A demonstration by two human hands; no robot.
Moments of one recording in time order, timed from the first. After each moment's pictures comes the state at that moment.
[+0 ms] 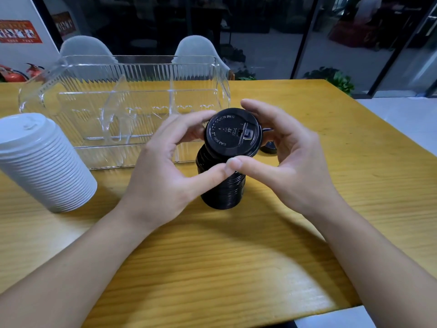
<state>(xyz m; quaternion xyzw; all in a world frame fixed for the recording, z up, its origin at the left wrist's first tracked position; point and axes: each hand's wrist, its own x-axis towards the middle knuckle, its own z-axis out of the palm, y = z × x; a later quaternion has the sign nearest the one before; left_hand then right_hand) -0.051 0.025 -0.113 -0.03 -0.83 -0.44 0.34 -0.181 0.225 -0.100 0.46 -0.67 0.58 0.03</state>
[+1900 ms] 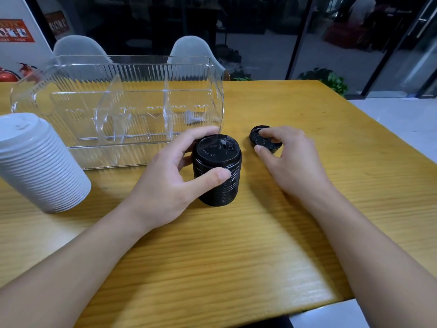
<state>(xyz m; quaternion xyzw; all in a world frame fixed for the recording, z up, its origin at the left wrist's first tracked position) -0.055 0.025 -0.125 -0.01 -0.82 -0.53 0.22 -0.231 0.234 -0.129 0.28 -0.89 0.34 0.11</state>
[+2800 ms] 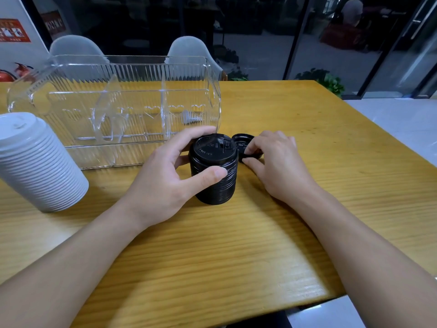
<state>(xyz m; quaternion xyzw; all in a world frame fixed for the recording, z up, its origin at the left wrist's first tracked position) -0.055 0.022 -0.124 -0.02 -0.83 -0.52 0.21 -0.230 0.226 -0.141 0.37 -0.89 0.24 0.12</state>
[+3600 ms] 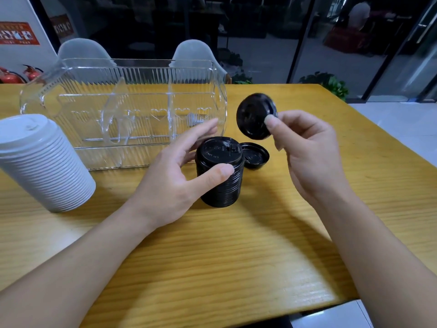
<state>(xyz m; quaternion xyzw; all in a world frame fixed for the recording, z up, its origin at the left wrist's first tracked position) -0.052 0.026 -0.121 -0.01 -0.83 -0.51 0.22 -0.214 0.237 -0.102 0.30 -0.61 0.73 -0.02</state>
